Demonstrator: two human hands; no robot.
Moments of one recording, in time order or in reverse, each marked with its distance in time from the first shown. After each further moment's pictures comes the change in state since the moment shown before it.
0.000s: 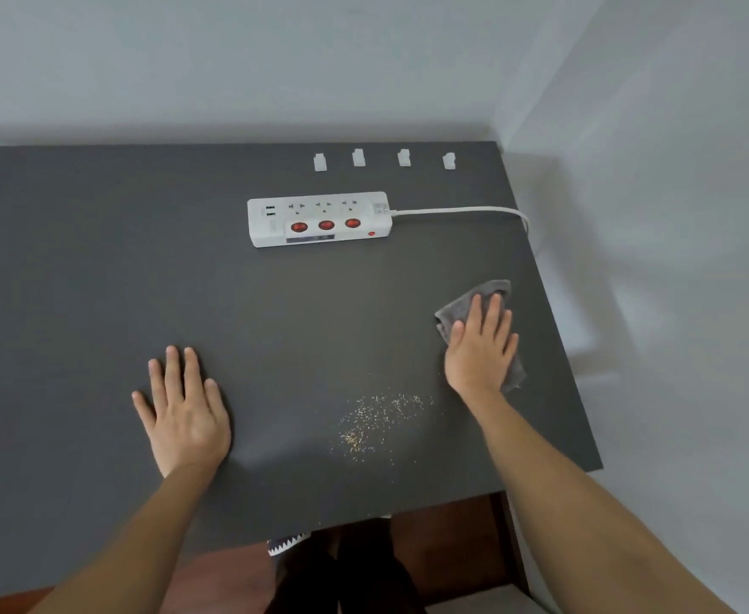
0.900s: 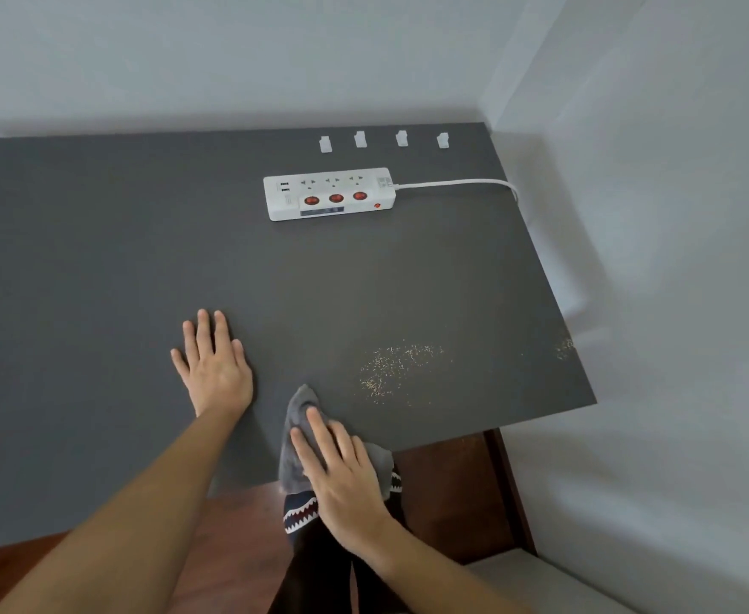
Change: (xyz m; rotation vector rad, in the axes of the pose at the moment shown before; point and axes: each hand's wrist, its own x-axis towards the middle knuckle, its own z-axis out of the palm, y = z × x) left_hand 0.004 -0.010 -0.009 -0.077 -0.073 0.088; right_hand -0.288 -0.082 0.021 0.079 -0.184 -0.730
